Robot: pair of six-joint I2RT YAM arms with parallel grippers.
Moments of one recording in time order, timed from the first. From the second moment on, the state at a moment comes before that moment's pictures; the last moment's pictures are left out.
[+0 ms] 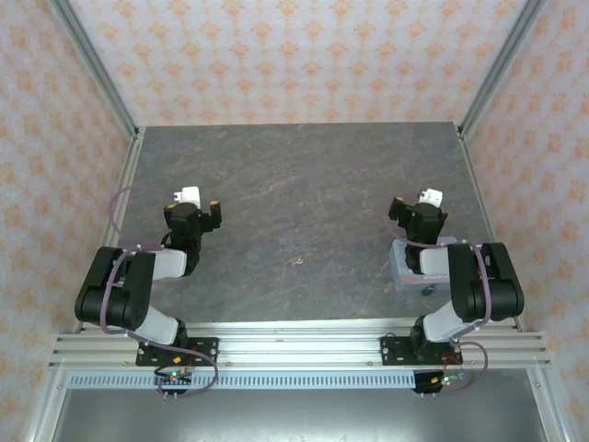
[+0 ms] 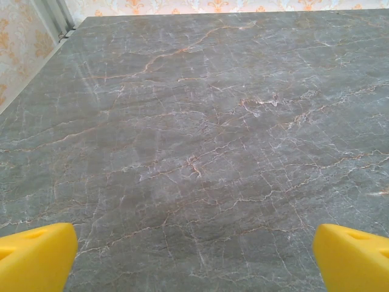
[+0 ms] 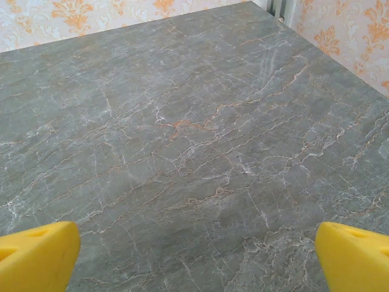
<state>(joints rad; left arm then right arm) -0.06 1.50 0.41 0.65 -0.28 -0.06 0.02 1.53 0.40 0.72 0.25 0.19</state>
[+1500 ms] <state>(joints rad) -0.21 1.26 0.91 -0.19 -0.15 -0.38 0.02 0.86 0.75 -0.63 0.39 0.87</state>
